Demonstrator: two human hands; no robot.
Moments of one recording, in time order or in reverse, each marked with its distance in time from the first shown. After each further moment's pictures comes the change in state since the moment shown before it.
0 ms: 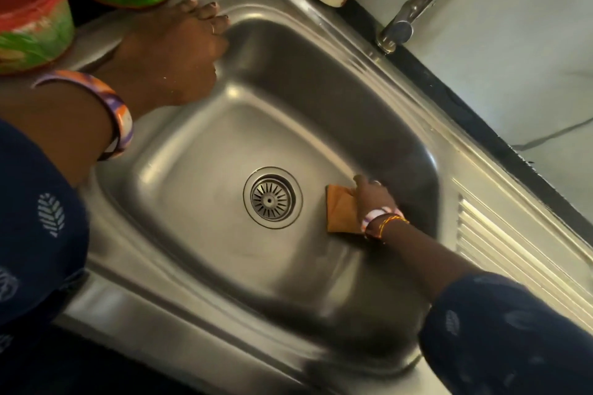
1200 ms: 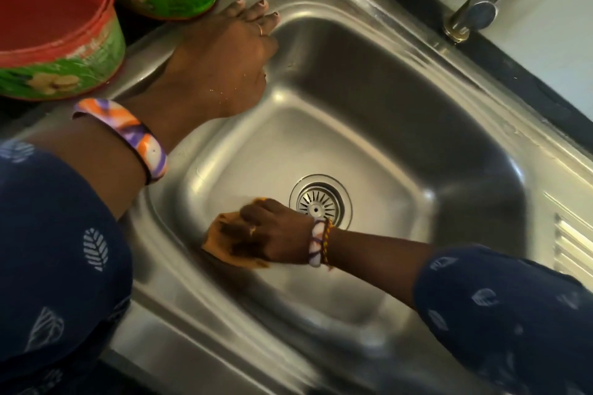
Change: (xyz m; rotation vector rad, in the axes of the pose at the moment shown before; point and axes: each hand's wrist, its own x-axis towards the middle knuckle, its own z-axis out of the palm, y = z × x) left_hand 0.030 0.028 -0.019 -0.001 -0.013 -0.107; right_hand -0.056 -0.190 0.023 -0.108 0.630 -1.540
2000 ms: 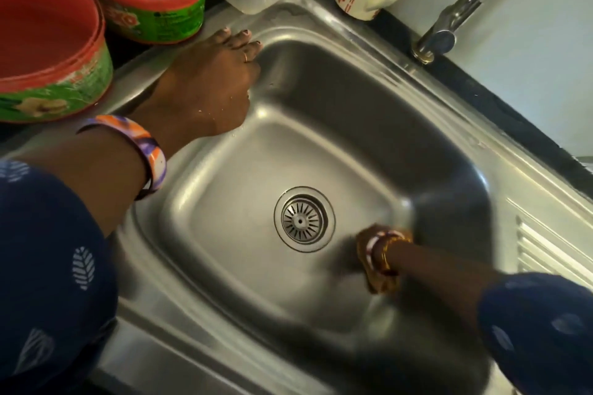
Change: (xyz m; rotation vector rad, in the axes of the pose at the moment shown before) left_hand 0.000 -0.002 0.001 0.013 -0.003 0.038; right_hand -0.086 0.039 -0.087 0.070 -1.489 0.931
